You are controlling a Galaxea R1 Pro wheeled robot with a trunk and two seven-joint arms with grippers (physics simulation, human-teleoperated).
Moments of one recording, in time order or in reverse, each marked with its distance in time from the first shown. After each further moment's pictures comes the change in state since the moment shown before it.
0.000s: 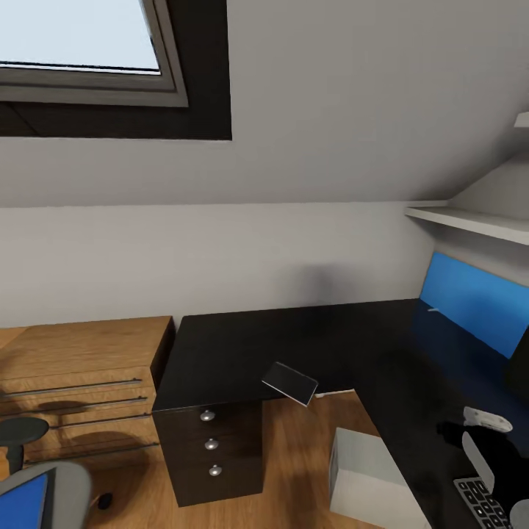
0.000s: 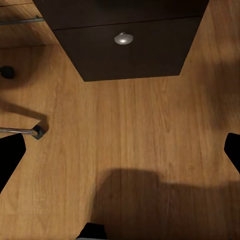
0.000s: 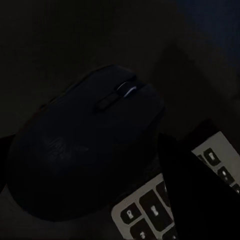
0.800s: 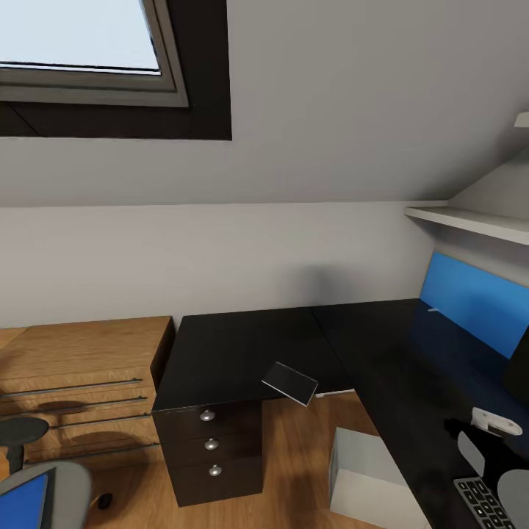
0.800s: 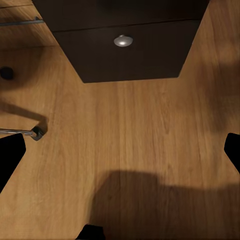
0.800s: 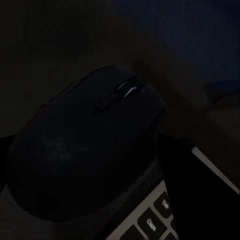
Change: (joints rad) left arm 0.000 0.000 0.001 -0.003 0.000 -0.007 0.000; right arm -0.164 -0.016 -0.002 0.373 -0.005 -0.314 -0.095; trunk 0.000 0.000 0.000
